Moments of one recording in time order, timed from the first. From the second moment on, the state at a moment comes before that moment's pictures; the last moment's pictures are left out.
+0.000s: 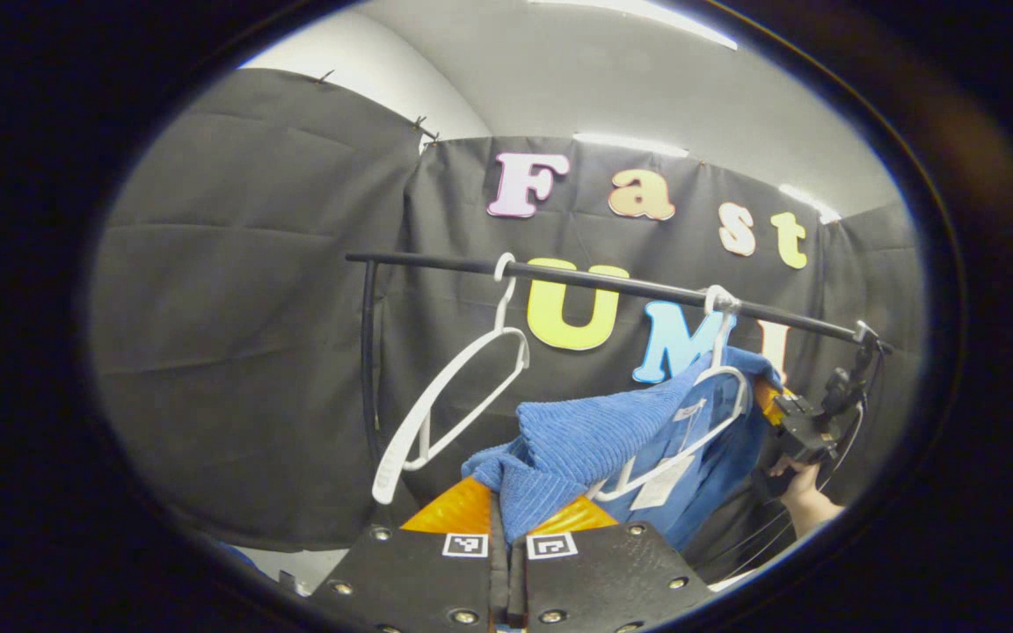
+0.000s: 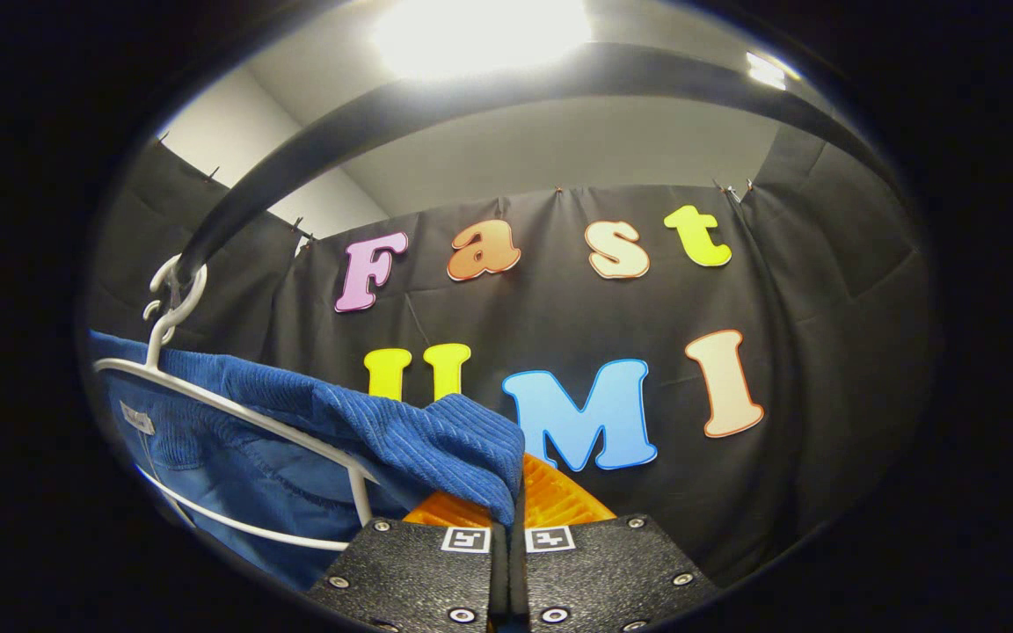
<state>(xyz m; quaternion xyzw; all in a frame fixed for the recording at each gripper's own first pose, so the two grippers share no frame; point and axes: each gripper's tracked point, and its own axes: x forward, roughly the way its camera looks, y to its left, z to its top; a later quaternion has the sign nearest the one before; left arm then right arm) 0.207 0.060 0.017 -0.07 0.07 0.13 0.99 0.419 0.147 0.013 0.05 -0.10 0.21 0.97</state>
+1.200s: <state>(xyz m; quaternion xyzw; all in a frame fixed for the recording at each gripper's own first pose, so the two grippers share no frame) 0.278 0.080 -0.088 -0.09 0.12 0.05 0.99 0.463 0.146 -0.073 0.00 -0.05 0.23 0.97</state>
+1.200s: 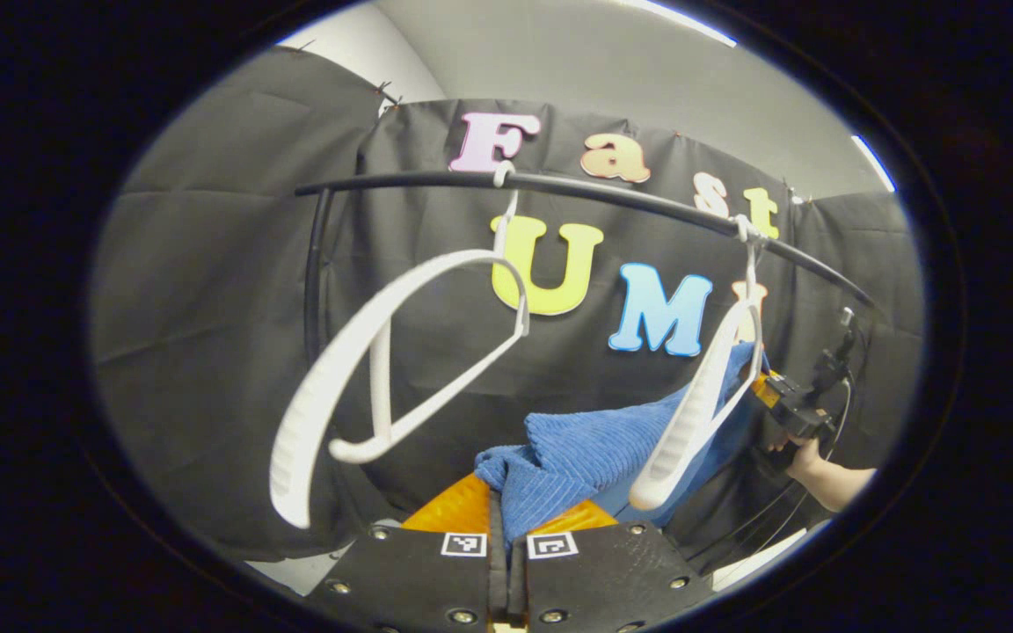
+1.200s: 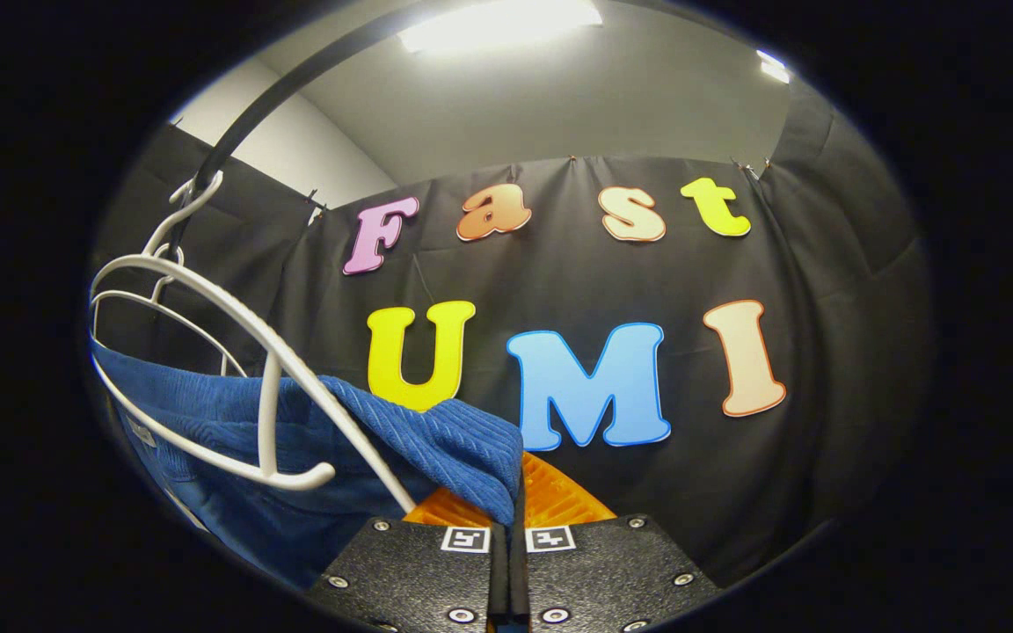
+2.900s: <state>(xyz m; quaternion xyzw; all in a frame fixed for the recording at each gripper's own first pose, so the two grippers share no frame) 0.134 0.013 -0.252 -0.08 0.25 -0.07 0.96 0.100 0.077 -0.187 -0.09 0.21 0.09 0.97</state>
